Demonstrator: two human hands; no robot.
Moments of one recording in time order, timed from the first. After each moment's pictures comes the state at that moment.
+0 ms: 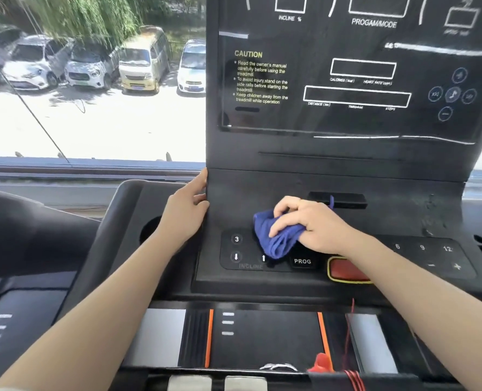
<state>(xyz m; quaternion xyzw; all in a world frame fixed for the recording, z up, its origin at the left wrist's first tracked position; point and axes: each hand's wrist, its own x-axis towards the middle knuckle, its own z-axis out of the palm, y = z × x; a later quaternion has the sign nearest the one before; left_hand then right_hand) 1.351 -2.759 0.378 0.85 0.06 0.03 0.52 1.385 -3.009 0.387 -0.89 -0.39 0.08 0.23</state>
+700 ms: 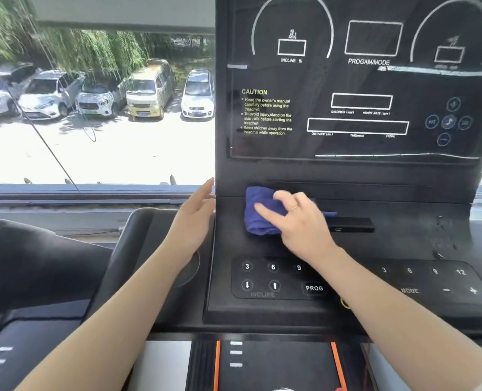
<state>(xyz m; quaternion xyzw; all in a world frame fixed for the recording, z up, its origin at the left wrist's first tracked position) 1.365 -2.756 0.400 0.75 0.08 0.05 0.65 1.422 -2.967 0.358 -0.85 -0.39 -0.36 0.05</state>
